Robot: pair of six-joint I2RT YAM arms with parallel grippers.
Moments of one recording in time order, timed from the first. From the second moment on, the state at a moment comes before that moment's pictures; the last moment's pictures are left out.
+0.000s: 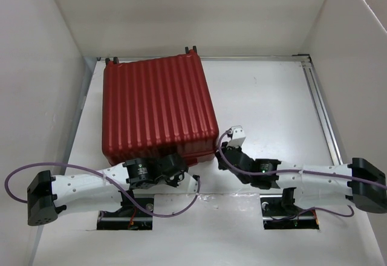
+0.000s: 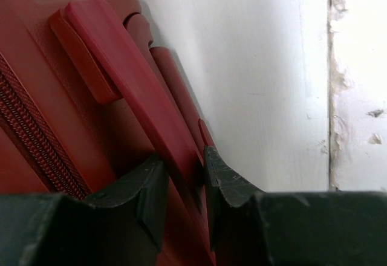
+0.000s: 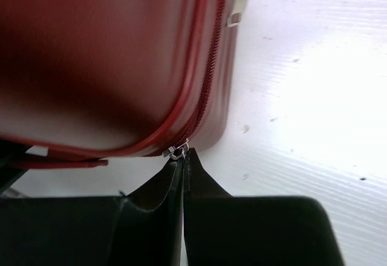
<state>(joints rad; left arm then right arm) -1.24 0.91 0.58 -0.70 -0.17 0.74 1.26 1.11 0.54 -0.04 0.69 0.75</state>
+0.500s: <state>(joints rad) -1.24 0.91 0.55 -0.61 -0.16 0.75 0.92 1.09 0.59 -0.07 0.39 0.49</state>
